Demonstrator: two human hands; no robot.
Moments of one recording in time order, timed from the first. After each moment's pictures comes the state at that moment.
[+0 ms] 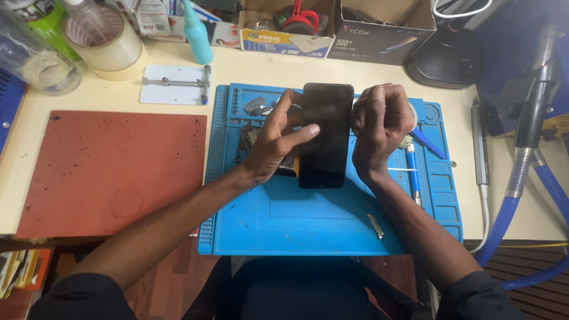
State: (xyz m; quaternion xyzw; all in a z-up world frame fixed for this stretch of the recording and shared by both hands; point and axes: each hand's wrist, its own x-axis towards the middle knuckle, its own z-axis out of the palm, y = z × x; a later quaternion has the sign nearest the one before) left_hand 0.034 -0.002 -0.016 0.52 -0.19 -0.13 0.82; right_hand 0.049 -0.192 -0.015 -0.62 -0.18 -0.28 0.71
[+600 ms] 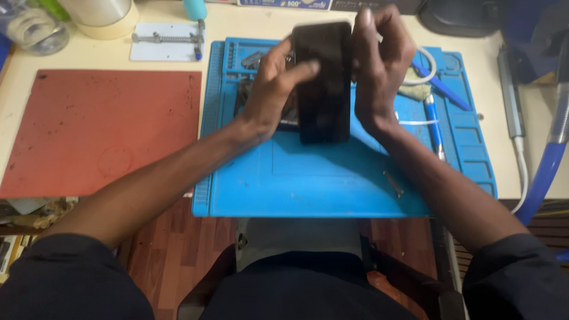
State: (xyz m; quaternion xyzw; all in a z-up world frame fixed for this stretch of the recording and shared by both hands) left_hand 0.034 -0.011 -0.051 0.59 -0.23 -0.02 0.77; right_hand 0.044 -0.192 -0.041 -0.66 -0.23 -0.26 0.67
